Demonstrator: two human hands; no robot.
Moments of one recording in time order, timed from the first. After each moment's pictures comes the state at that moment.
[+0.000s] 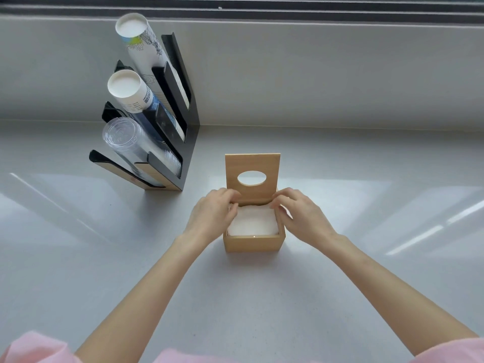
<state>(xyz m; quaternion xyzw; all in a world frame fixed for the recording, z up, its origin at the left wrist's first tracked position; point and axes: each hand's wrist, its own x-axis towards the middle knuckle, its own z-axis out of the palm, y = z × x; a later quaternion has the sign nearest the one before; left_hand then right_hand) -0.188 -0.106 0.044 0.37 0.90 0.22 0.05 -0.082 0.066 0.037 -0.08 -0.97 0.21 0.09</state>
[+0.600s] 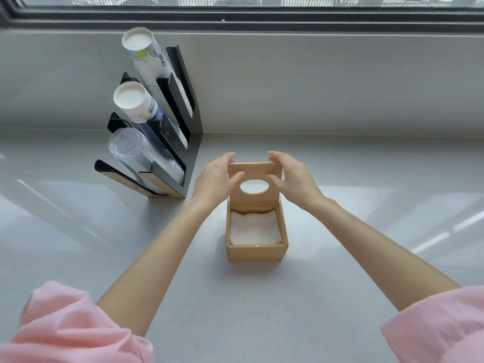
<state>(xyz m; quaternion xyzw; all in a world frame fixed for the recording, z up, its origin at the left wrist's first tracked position) -0.233 -0.072 0.085 0.28 0.91 0.29 0.04 -0.146 0.078 0.083 -0.14 -0.93 0.32 0.12</state>
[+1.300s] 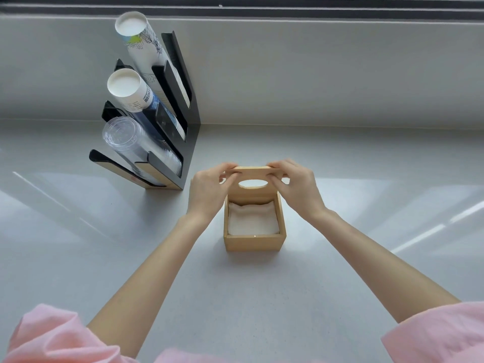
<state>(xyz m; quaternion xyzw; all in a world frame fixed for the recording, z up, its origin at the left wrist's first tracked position) -0.202 -0.089 0.070 0.25 0.86 0.44 -0.02 -0.122 0.069 0.061 -0.10 -0.90 0.35 0.25</state>
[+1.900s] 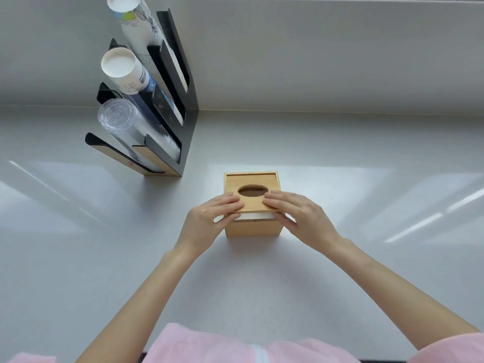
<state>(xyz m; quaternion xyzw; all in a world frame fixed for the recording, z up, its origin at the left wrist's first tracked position) -0.164 -0.140 0.004 0.40 0.82 0.42 0.00 -0.056 0.060 0.008 0.04 -0.95 0.20 0.23</state>
